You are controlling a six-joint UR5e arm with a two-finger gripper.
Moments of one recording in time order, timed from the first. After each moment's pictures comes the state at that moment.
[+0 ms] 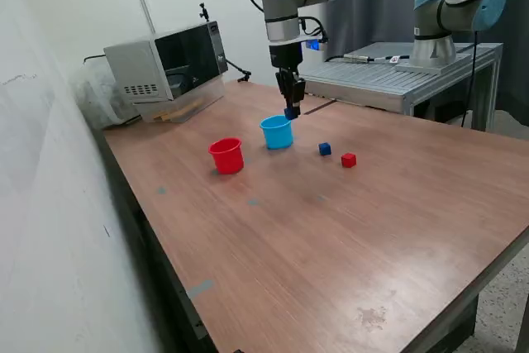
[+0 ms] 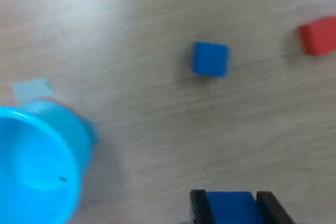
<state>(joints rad) -0.12 -1.06 1.59 -2.15 -1.59 3.30</state>
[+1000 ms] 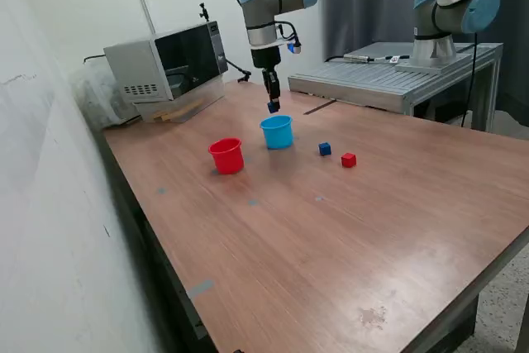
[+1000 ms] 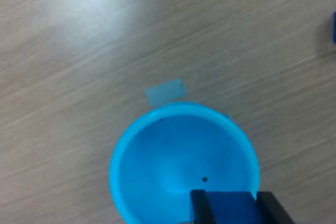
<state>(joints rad) -0.29 -1.06 1.63 -2.14 -1.62 3.29</state>
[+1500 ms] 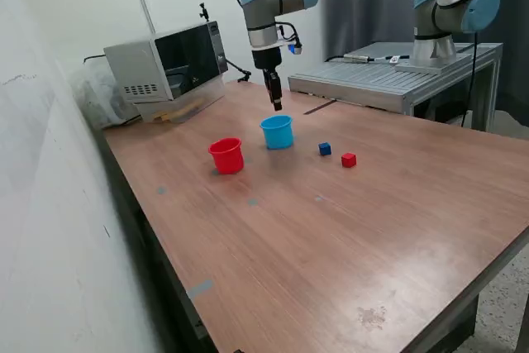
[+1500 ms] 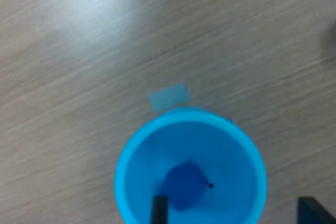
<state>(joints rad) -0.29 -1.06 1.63 -2.15 -1.62 3.29</state>
